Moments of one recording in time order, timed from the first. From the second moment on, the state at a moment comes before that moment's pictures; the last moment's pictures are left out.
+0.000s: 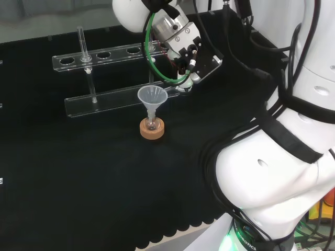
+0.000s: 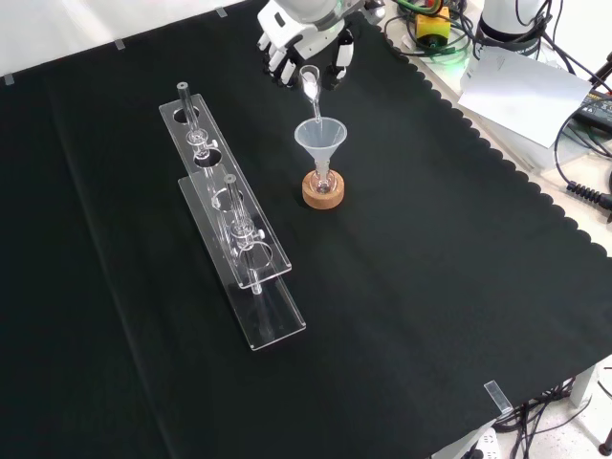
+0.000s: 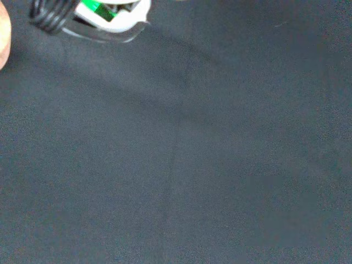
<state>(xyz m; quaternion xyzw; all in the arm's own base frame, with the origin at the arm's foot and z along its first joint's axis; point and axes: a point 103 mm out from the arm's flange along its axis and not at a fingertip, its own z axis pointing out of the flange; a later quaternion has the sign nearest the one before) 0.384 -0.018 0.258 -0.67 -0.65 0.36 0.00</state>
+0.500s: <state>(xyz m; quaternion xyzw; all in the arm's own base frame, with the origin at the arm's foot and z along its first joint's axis) 0.388 -0.013 0.259 -0.67 -0.64 0.37 0.00</state>
